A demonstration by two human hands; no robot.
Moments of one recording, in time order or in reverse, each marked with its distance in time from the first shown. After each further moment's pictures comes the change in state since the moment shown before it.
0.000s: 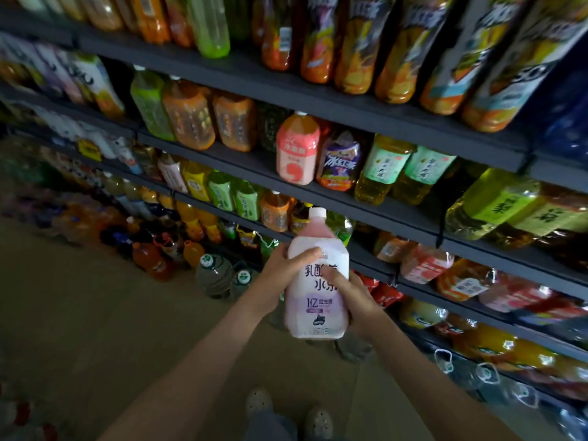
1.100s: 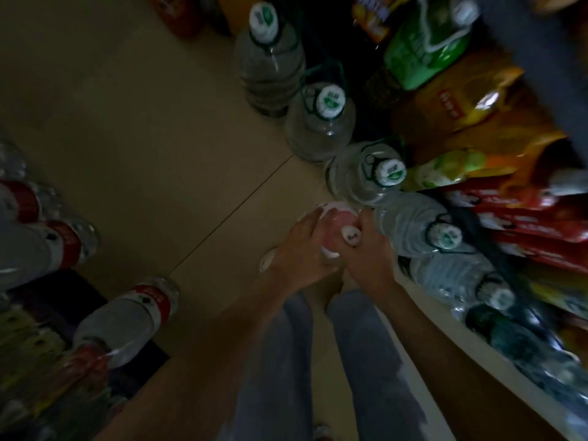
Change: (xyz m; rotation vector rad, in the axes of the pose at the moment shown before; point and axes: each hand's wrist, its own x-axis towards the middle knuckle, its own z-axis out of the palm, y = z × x) left_hand 0.154 -0.454 -0.177 0.814 0.243 -0.041; right_hand 0.291 0.357 0.026 -0.996 -0.012 0.038
